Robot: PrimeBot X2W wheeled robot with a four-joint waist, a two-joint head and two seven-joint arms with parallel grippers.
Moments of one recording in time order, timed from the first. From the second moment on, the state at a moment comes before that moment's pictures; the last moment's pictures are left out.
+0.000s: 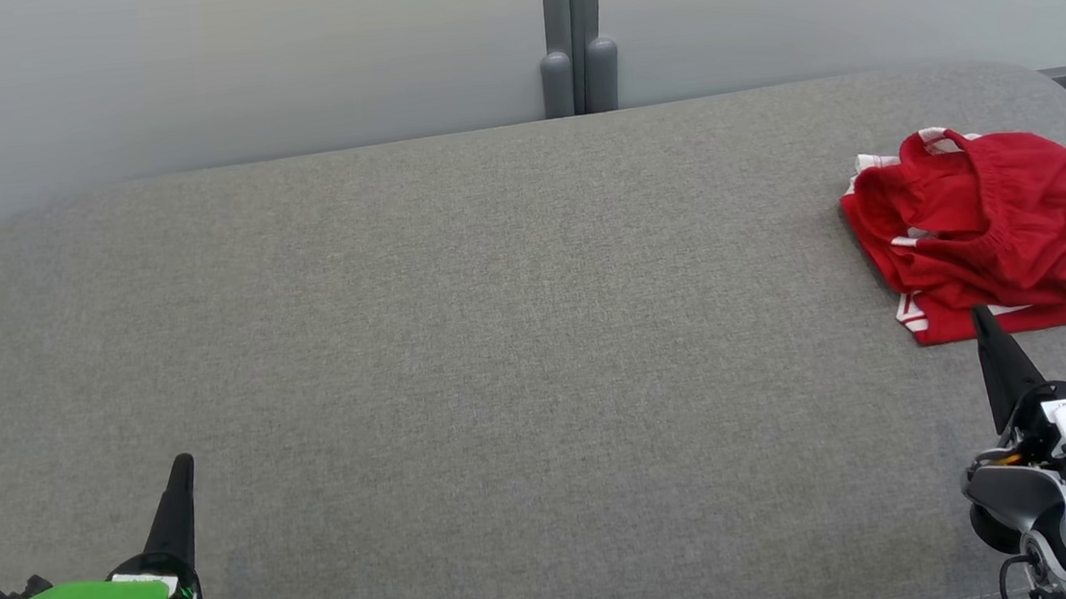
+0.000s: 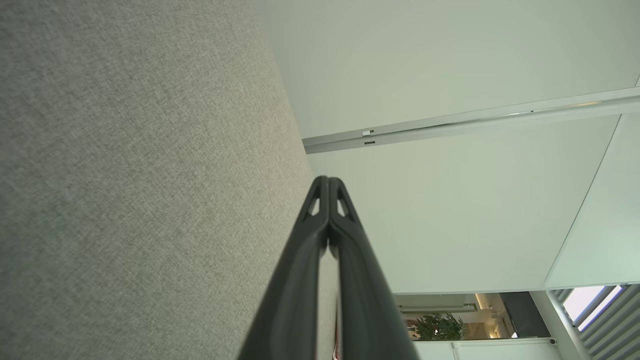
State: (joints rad) left arm -0.03 0.10 -0.02 0.24 -1.57 -0.09 0.04; right arm -0.02 -0.13 0.00 0.21 1.60 0.09 0.00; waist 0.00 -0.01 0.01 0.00
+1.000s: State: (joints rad) left arm -0.05 0.08 0.01 0.27 -1.66 -0.12 0.06; right arm -0.04 -0.12 -0.02 0.26 1.69 0.11 0.02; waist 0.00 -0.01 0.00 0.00
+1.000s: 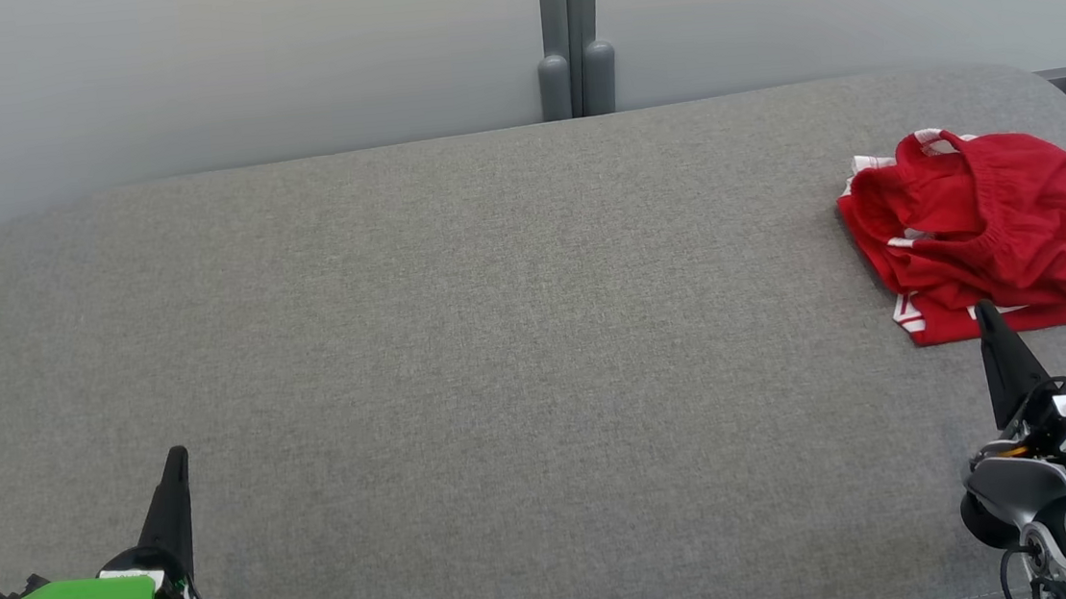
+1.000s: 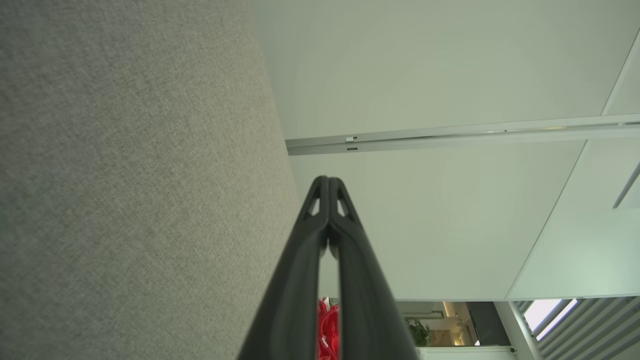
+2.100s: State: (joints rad) left arm -0.05 0.08 0.02 0.28 -1.66 -0.12 0.06; right arm -0.05 -0.11 -0.03 0.27 1.69 0.11 0.03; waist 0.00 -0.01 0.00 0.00
